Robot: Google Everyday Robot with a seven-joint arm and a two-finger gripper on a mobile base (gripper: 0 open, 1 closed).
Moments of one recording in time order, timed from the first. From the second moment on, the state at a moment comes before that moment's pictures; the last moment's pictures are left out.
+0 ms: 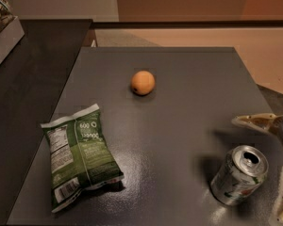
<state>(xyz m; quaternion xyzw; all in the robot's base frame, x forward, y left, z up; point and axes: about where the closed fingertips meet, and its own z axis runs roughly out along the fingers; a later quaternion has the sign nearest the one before) 0.317 -0.193 0.882 -0.68 0.68 0.18 0.21</state>
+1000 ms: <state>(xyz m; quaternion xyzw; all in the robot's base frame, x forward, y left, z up) 0.313 -0.162 0.882 -0.67 0.66 0.24 0.24</state>
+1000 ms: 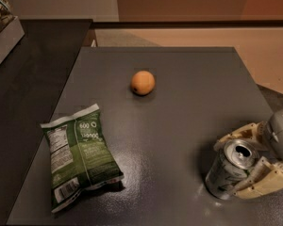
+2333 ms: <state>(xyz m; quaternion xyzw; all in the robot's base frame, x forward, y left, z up) 0.385 -0.107 0.933 -0.68 0.64 0.20 0.30</state>
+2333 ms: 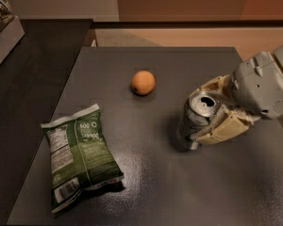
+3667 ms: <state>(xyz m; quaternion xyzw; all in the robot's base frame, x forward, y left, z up) 0.526 -0.104 0.939 -0.61 0.71 0.16 0.33</state>
